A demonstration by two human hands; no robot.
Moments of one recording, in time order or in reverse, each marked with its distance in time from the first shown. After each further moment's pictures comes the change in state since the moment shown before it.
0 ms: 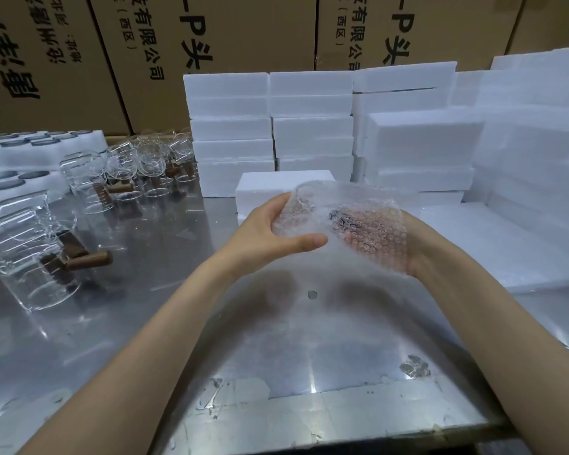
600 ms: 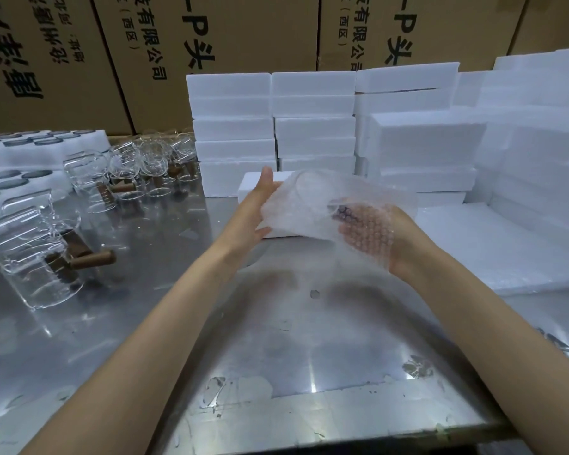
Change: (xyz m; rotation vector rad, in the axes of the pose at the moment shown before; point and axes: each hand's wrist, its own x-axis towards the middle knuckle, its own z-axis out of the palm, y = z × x) left_hand 0.007 0.008 -0.008 -0.300 0.135 -0.197; right_hand 0.003 0.002 0.017 0.033 0.122 -0.036
